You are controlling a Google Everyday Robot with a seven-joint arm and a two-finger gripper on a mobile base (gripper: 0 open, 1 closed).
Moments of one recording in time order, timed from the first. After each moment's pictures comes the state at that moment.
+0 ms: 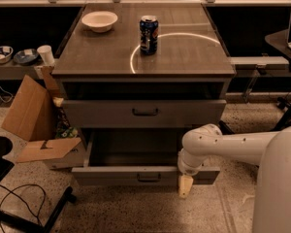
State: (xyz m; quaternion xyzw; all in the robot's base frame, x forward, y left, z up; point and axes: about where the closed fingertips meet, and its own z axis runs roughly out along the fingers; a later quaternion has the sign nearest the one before) arm 0.530 -0.156 0.421 -0.66 0.75 0.05 0.06
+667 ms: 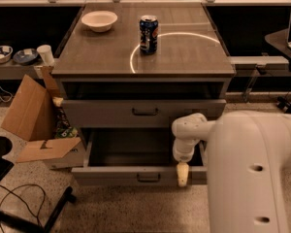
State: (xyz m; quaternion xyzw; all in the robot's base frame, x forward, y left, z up) arm 0.590 -0.159 0.379 -0.68 0.73 0.05 0.01
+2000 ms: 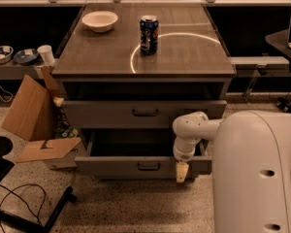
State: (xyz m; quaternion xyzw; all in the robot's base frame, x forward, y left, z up) arm 0.588 -0.161 0.397 -0.69 0.73 0.05 0.00
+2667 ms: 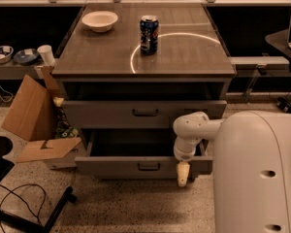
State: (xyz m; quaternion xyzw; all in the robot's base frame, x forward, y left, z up) arm 0.588 -0.161 0.397 -0.69 0.73 0.05 0.00
